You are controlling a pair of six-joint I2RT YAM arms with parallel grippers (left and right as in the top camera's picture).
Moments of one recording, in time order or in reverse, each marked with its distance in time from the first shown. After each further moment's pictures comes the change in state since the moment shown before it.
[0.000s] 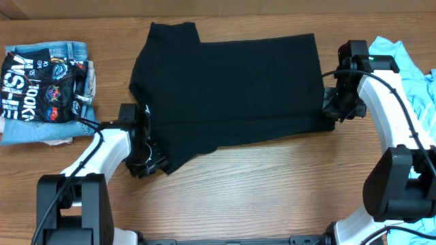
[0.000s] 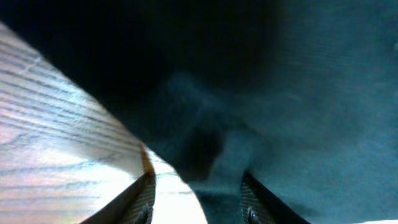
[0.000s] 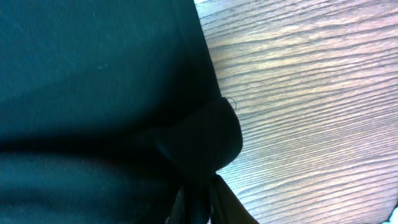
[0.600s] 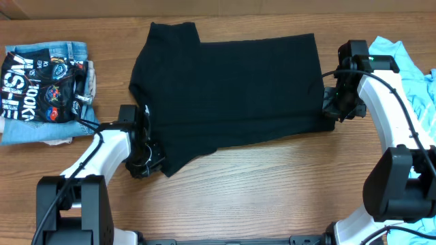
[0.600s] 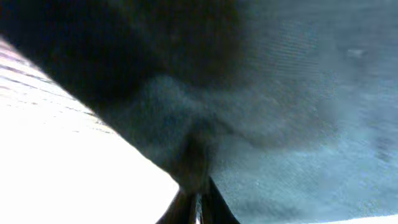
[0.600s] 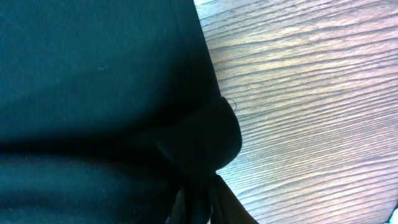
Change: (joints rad) left arm 0.000 -0.013 0.006 -0.026 0.003 0.005; right arm 0.000 0.000 0.000 0.003 0.000 -0.002
